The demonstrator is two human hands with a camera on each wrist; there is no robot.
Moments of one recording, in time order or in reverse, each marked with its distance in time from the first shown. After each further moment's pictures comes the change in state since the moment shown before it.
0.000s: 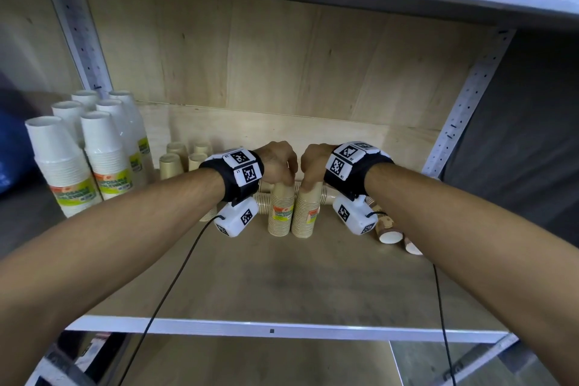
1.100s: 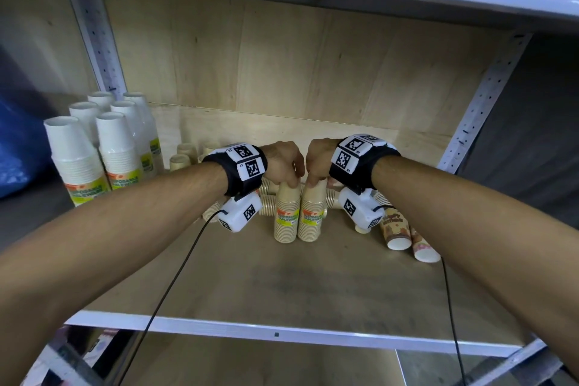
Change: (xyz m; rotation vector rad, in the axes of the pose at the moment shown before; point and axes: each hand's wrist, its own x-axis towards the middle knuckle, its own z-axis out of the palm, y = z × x) left_hand -0.010 0.002 -0.014 -0.021 -0.085 0.011; right_hand 0.013 -0.001 -0.013 -0.025 0.017 -0.041
